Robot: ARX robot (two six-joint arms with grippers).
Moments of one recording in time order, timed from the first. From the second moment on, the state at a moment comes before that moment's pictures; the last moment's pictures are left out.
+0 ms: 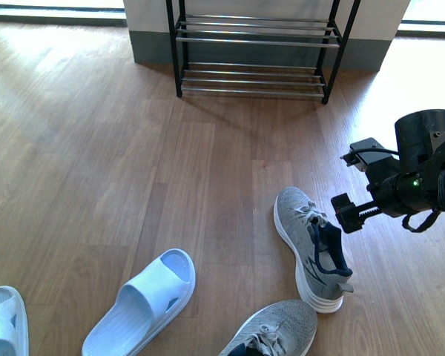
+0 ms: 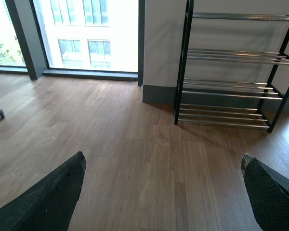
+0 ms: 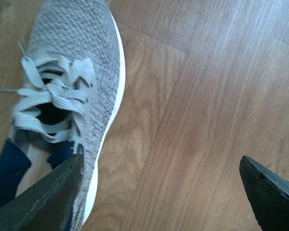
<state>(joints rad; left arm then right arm) 0.00 0.02 0.01 0.00 0.00 0.00 -0.12 2.57 1.31 0.29 0.04 -0.34</state>
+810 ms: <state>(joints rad) 0.00 0.02 0.01 0.00 0.00 0.00 -0.16 2.64 1.39 0.14 0.06 -0.25</state>
